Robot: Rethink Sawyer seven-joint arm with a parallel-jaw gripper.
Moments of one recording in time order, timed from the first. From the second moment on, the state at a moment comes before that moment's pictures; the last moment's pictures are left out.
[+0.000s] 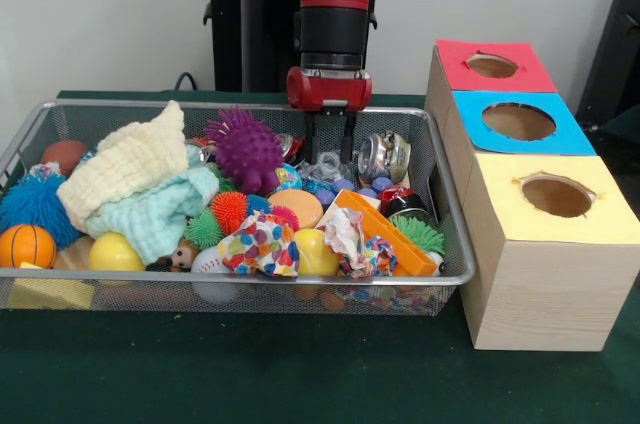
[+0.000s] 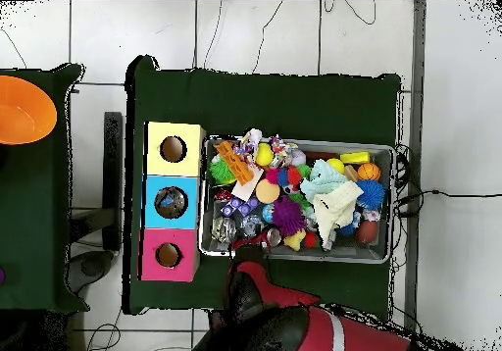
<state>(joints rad) -0.40 -0.40 0.04 2.19 -0.14 -0.66 1.10</state>
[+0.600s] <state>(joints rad) -0.40 -0.43 0.05 2.19 -0.13 -0.55 1.10</state>
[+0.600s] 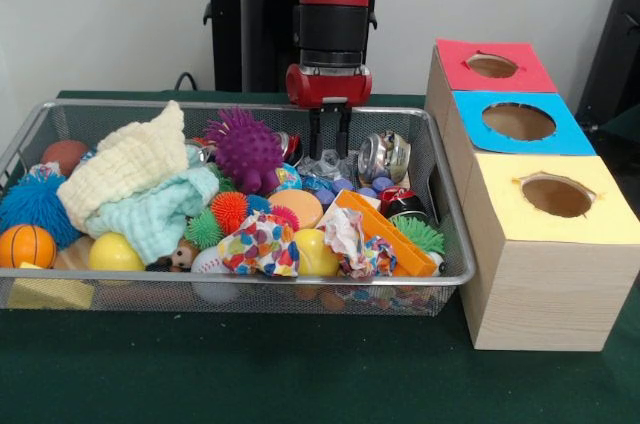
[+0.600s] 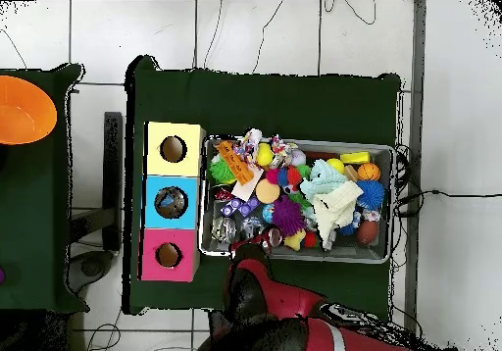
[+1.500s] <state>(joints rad) -0.40 -0.50 0.07 2.19 -0.09 -0.42 1.10</state>
